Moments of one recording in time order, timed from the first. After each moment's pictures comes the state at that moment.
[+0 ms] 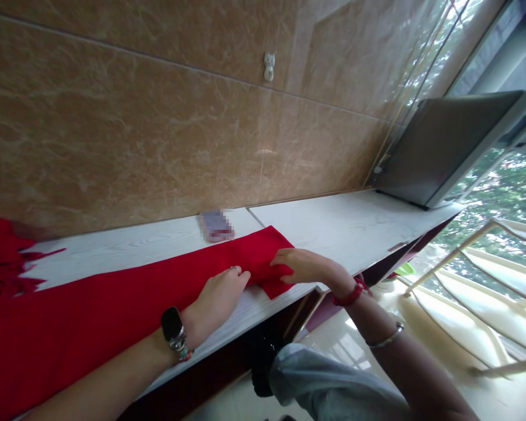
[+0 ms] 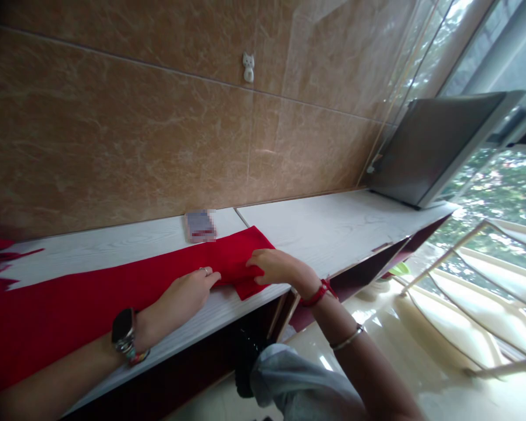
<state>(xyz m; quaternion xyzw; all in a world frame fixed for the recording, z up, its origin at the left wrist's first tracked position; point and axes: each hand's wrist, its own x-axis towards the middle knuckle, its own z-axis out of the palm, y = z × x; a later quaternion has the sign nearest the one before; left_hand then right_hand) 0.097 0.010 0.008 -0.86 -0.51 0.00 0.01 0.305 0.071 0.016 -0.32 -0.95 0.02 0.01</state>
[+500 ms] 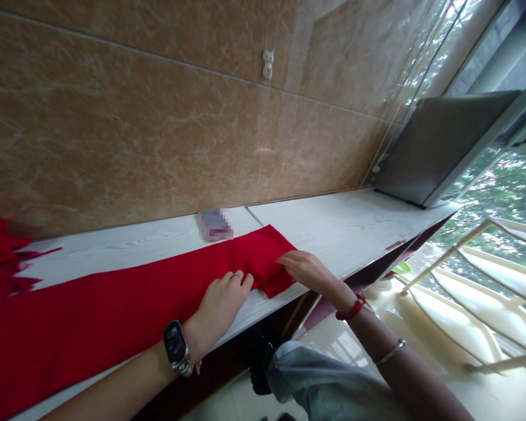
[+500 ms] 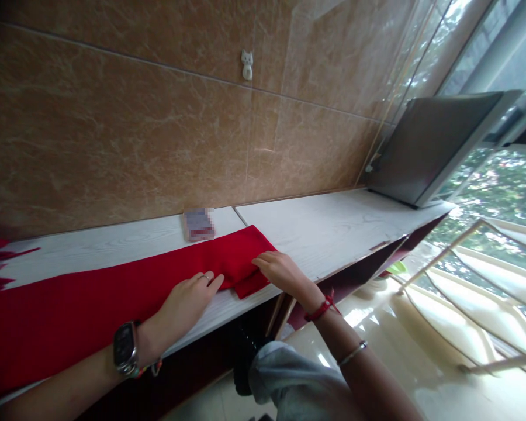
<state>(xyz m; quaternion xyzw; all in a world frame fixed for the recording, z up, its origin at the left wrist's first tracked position) 0.108 -0.003 0.002 -0.85 -0.51 0.04 0.10 0.327 0.067 -0.021 -0.32 -0.92 -0.11 0.19</state>
